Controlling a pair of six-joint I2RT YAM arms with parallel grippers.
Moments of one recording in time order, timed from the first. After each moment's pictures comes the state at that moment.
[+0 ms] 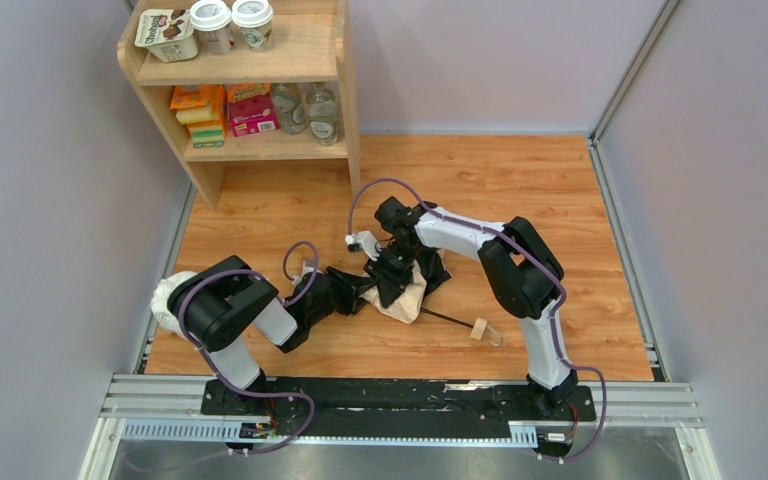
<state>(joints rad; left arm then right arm) -0.69 1.70 0.21 0.97 -0.01 -1.67 0.75 2.10 1.50 -0.81 -0.66 -0.39</state>
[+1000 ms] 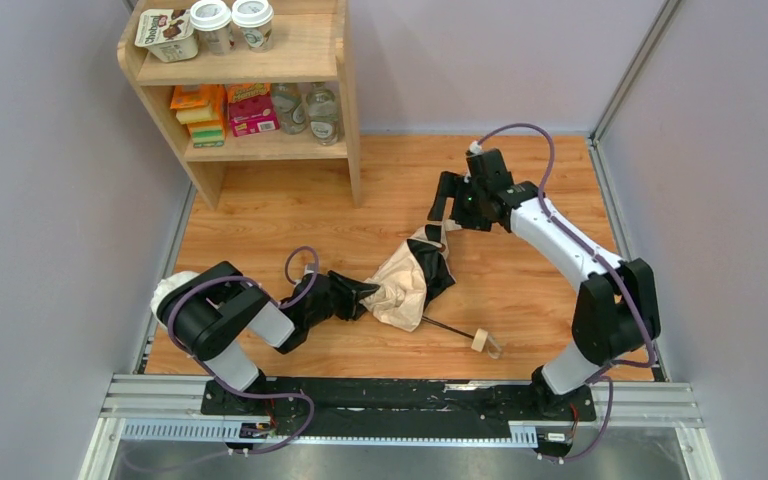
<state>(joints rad) -0.69 1.65 0.19 0.94 0.06 -1.71 0.43 1.56 1.30 -0.56 -0.09 0.46</state>
